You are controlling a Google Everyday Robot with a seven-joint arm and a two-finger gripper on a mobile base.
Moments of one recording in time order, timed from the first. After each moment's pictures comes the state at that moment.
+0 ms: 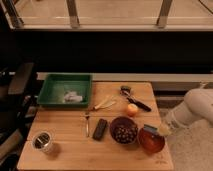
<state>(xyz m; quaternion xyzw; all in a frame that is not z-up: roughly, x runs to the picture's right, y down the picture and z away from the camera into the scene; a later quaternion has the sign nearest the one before) 0.270 0.184 0.653 -0.33 -0.01 0.41 0.85</state>
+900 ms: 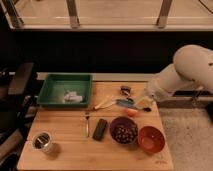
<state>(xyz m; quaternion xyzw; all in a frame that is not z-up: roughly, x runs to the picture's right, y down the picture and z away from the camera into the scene) 0.122 0.060 0.583 -0.34 -0.17 0.25 0.89</state>
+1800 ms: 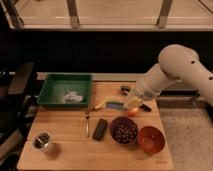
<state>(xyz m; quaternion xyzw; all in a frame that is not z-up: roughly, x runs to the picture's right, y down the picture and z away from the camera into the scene) 0.104 0.061 0.588 -0.35 -0.19 0.23 0.89</state>
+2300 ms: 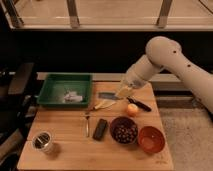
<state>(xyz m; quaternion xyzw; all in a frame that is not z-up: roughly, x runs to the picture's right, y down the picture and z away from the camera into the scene) 0.059 0.002 0.643 -0.35 -0.22 0.20 0.89</state>
